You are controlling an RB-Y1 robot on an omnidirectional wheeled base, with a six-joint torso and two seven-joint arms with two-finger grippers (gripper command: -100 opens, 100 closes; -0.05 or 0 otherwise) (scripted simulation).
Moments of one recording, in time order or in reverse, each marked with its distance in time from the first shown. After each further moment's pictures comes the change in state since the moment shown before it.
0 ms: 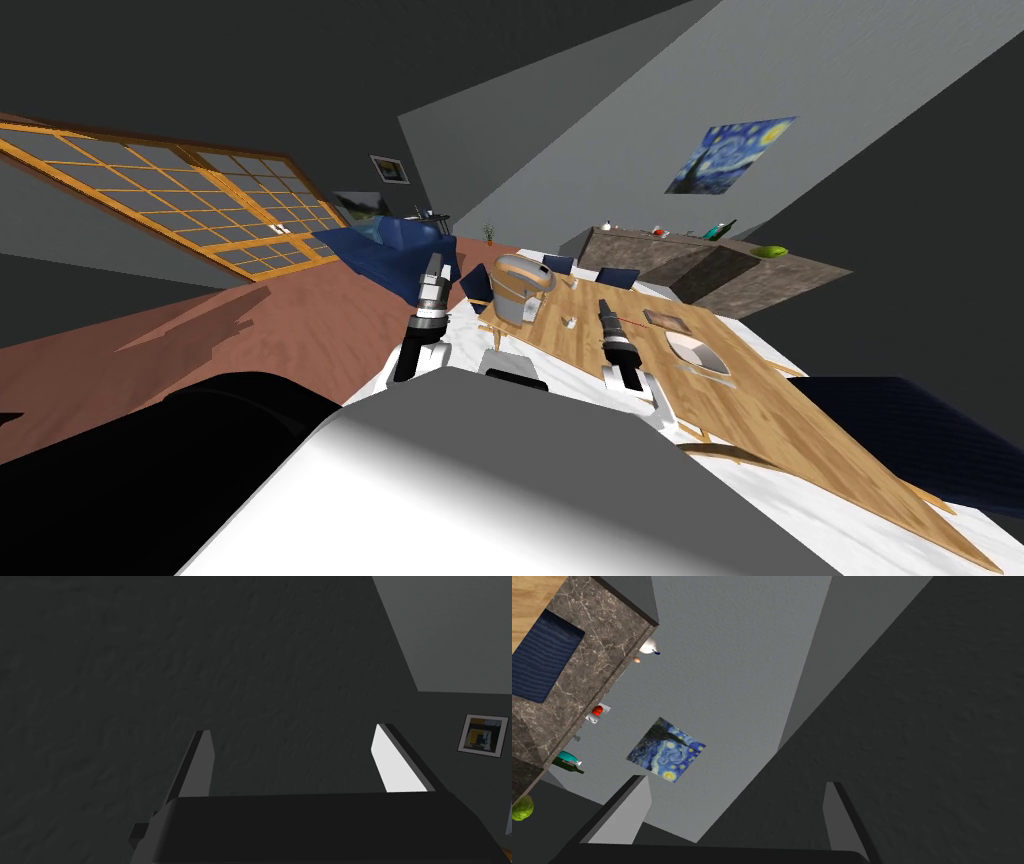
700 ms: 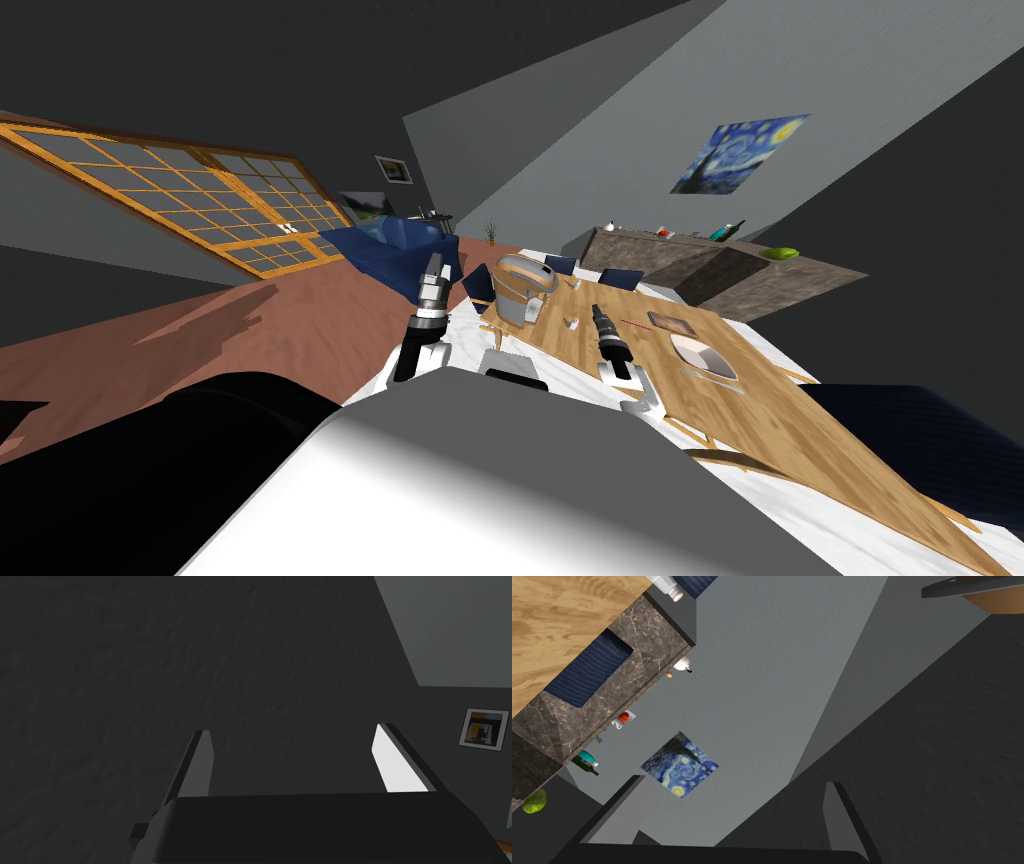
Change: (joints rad) left arm 0.000 0.000 0.000 0.000 0.000 0.000 0.000; right arm -0.102 -0.014 -0.013 0.204 0.110 0.046 0.015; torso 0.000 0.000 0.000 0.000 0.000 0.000
